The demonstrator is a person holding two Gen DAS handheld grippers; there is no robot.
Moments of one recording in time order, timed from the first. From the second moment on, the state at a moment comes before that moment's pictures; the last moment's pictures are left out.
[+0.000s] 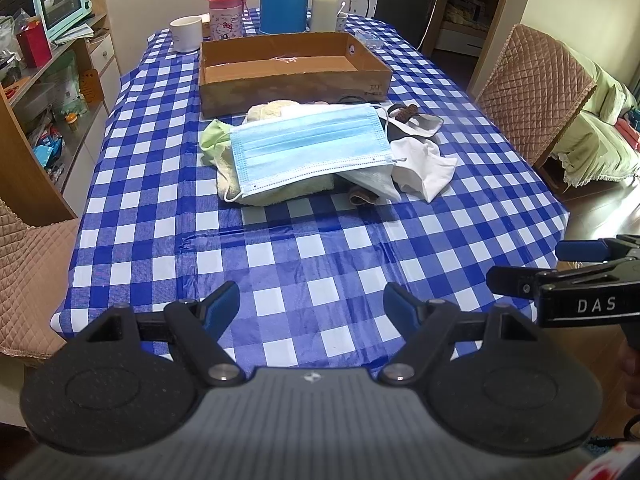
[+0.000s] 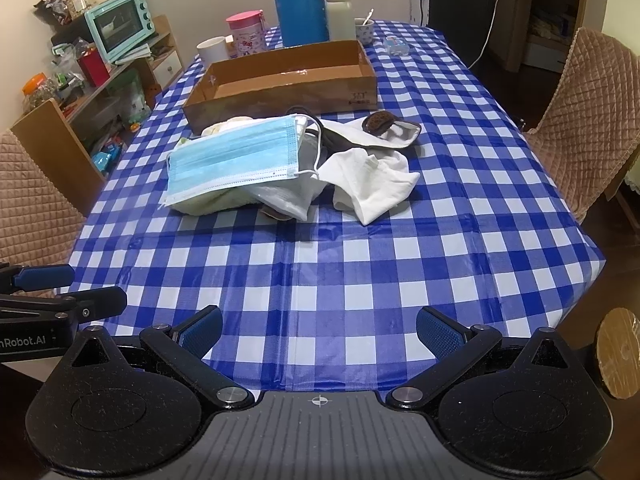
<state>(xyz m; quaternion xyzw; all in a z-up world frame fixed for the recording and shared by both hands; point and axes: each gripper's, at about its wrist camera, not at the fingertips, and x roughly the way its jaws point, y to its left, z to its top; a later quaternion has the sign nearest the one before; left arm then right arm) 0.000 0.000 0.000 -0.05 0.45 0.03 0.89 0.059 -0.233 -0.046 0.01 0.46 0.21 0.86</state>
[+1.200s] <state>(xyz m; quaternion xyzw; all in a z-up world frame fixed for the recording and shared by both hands) 0.009 0.003 -0.001 -0.03 0.44 0.04 0.90 0.068 -0.242 -0.046 0.03 0.47 0.21 0.86</state>
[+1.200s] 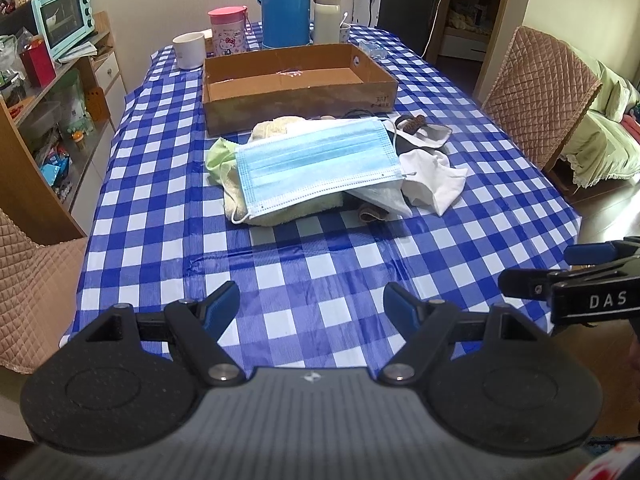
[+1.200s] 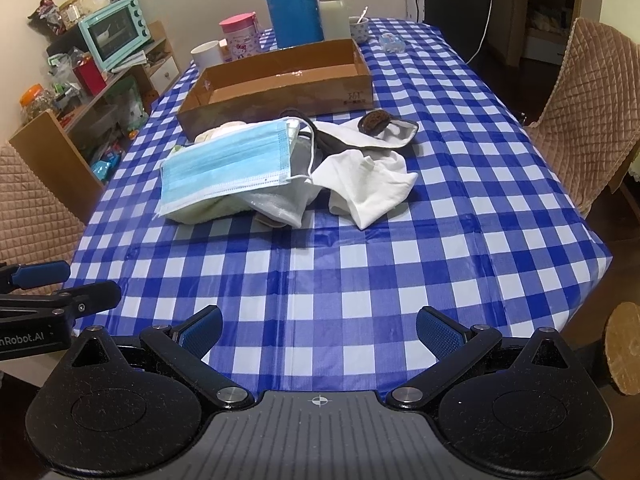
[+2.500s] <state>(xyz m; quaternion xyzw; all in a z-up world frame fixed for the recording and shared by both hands) 0.114 -0.025 -0.066 0.13 0.41 0.04 0.90 0.164 -0.268 -0.074 0.05 0.44 0.23 0.87</state>
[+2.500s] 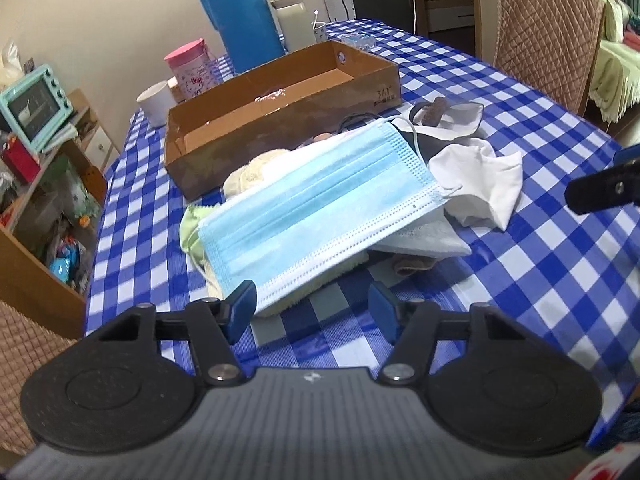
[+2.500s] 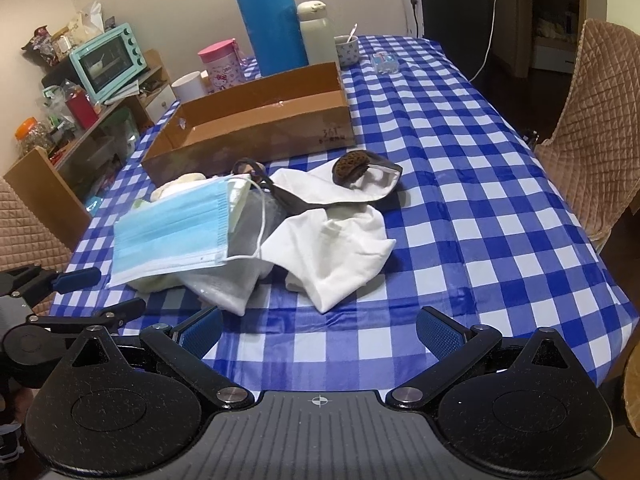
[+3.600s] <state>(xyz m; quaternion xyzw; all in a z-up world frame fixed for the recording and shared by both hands) 0.114 0.005 -0.025 0.08 0.37 0.13 0.92 0.223 -0.272 -0.095 0.04 0.42 0.29 0.86</state>
